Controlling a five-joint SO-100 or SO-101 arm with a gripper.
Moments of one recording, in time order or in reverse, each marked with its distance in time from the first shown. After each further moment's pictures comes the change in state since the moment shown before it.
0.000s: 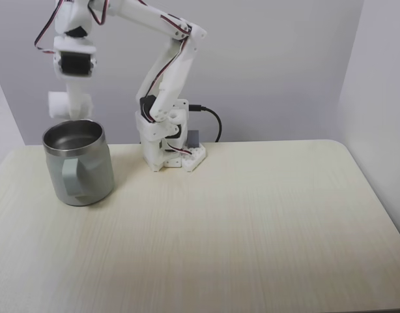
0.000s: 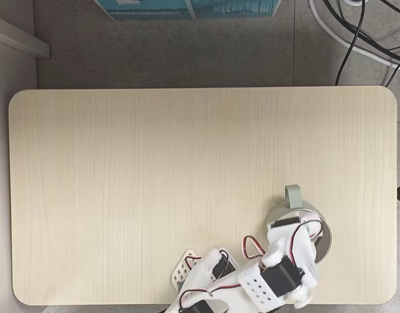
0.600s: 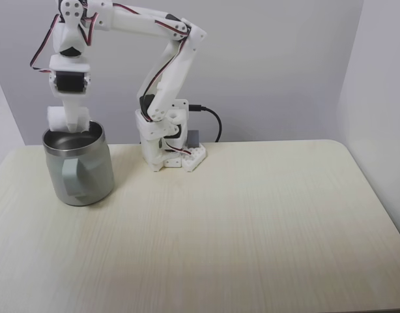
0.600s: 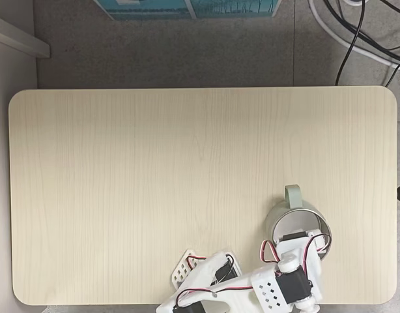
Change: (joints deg) arm 4.6 0.9 -9.4 -8.8 -1.7
